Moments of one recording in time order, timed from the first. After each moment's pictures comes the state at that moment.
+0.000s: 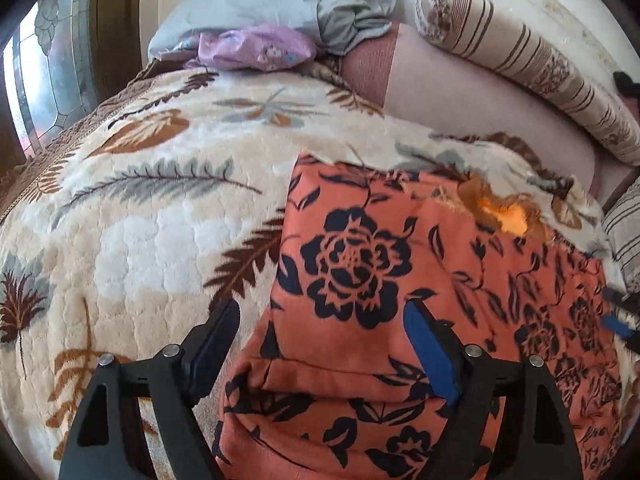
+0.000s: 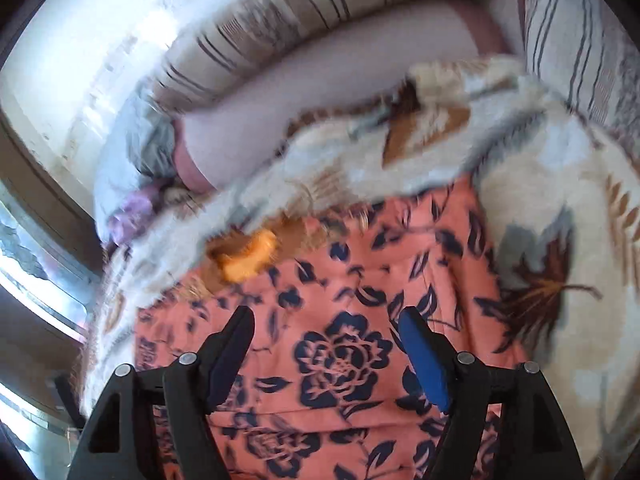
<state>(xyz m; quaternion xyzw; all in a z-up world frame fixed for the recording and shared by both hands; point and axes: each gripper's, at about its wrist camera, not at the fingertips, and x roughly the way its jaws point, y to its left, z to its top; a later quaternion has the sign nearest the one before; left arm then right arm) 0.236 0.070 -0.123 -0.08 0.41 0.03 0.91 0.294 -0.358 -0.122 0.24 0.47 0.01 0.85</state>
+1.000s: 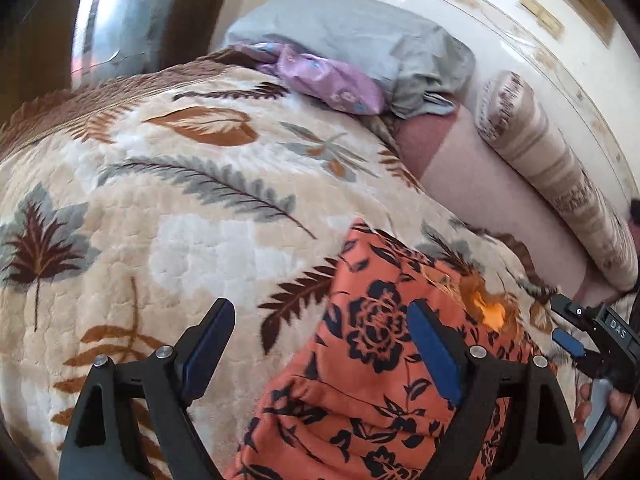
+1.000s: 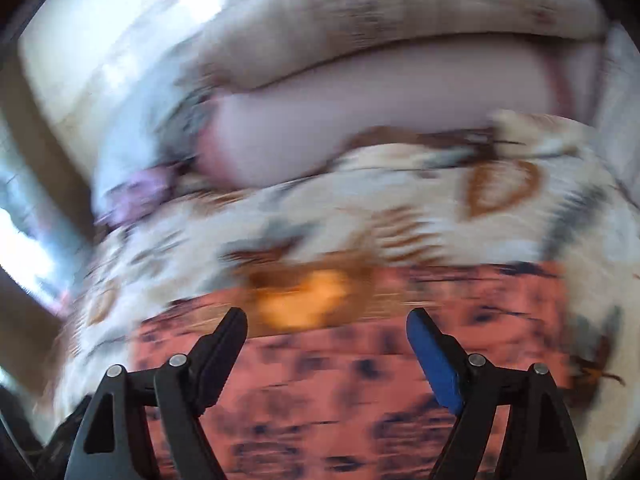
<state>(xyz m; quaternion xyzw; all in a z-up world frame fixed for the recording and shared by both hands) 0.218 0.140 -0.095 -0.26 0.36 0.09 0.89 0.356 -0.221 -0.056 0.15 0.42 0.14 0.89</state>
